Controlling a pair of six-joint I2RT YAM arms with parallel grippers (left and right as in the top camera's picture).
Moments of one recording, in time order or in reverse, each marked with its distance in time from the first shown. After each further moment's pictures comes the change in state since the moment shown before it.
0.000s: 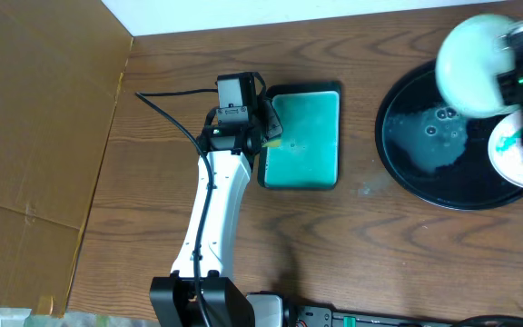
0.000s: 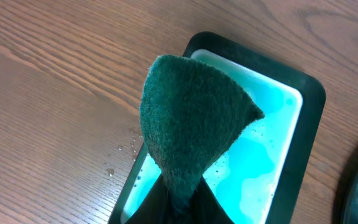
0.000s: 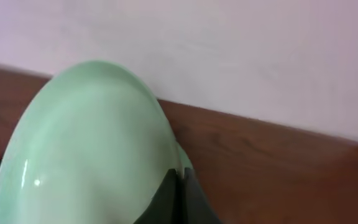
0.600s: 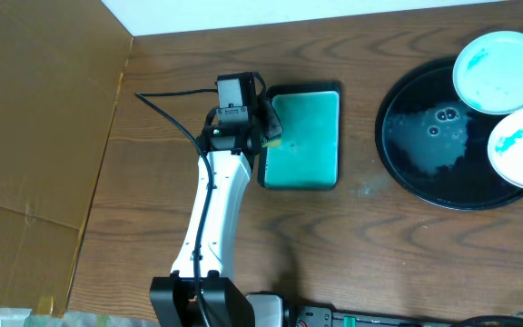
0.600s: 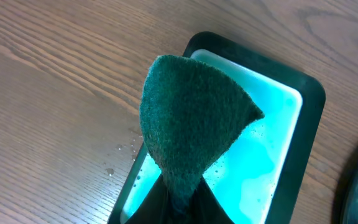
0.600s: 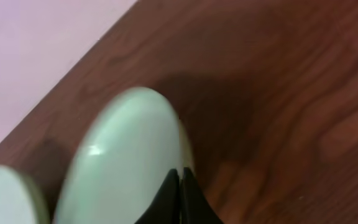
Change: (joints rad) left arm 0.000 0.000 0.000 0.000 0.000 -0.003; right arm -0.727 0.289 0.001 0.005 -0.529 0.591
